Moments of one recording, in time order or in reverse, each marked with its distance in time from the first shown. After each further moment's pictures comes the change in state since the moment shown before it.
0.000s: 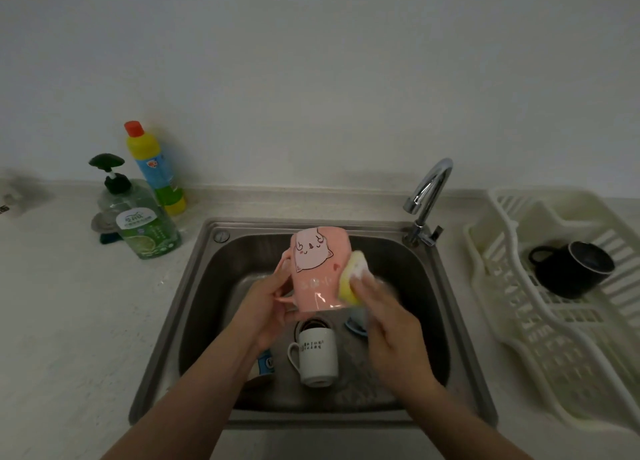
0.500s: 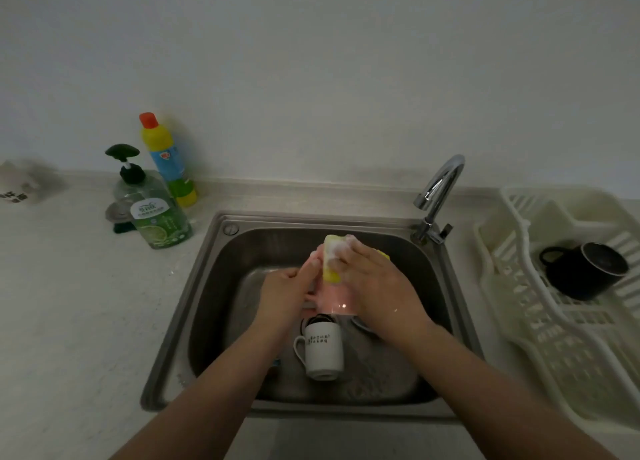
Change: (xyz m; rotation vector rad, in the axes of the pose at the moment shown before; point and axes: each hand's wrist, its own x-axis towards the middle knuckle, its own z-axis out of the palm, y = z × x) left_hand 0.006 -0.012 0.013 0.470 0.416 0.113; right_hand 0.061 0.010 0.009 -0.788 -0.273 -0.434
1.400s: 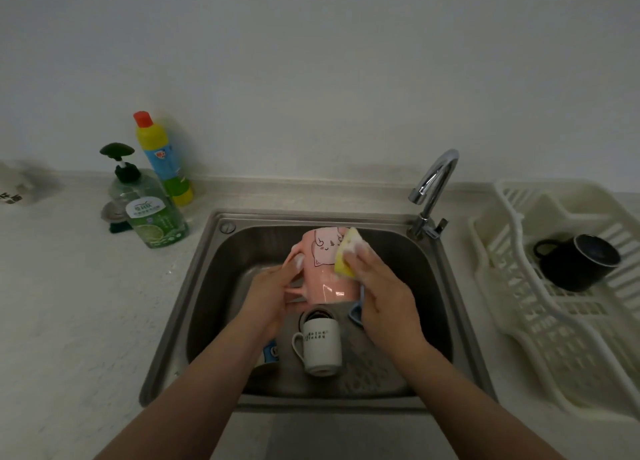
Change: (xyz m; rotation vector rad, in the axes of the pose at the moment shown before) left_hand 0.007 -0.009 -0.017 -0.265 -0.173 -0.117; right_hand -0.031 -0.020 0.000 0.558 0.301 0.393
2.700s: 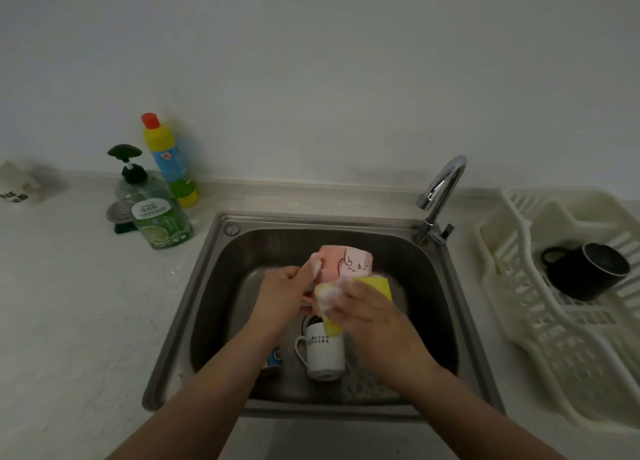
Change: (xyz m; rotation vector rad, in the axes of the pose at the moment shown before) left_hand -0.003 0.004 0.009 0.339 0.099 0.135; right_hand -0.005 -0.013 0.001 -0.439 -0.204 -0.479
